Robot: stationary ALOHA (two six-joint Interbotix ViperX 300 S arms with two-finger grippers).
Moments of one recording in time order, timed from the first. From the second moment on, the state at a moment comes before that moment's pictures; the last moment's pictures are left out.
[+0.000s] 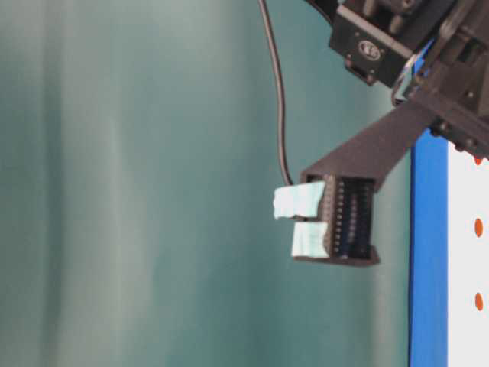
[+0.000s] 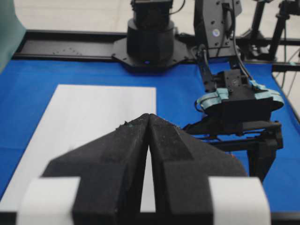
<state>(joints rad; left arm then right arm) -0.01 -0.97 1.20 0.00 -0.28 -0.02 0.26 0.33 0.43 0.01 0.07 0.42</state>
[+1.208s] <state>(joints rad) -0.01 -0.98 1.21 0.00 -0.28 -0.03 0.26 0.13 0.40 -0.02 0.27 0.42</state>
